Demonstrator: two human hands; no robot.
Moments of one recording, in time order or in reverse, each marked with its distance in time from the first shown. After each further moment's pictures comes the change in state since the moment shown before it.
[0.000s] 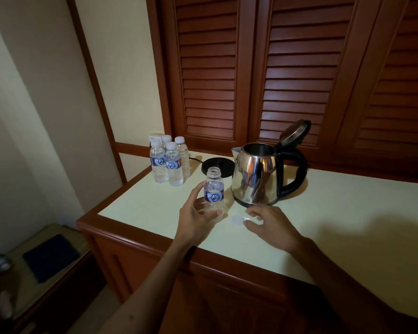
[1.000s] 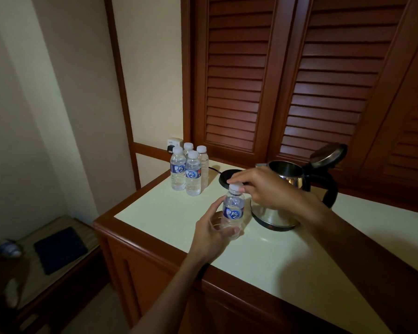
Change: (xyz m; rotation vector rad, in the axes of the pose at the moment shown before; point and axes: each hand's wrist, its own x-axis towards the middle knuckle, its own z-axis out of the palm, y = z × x) left_hand 0.006 -0.006 -0.007 -0.170 -0.032 -0.051; right_hand 0.092 -0.125 -0.075 -0.109 -0.203 -0.454
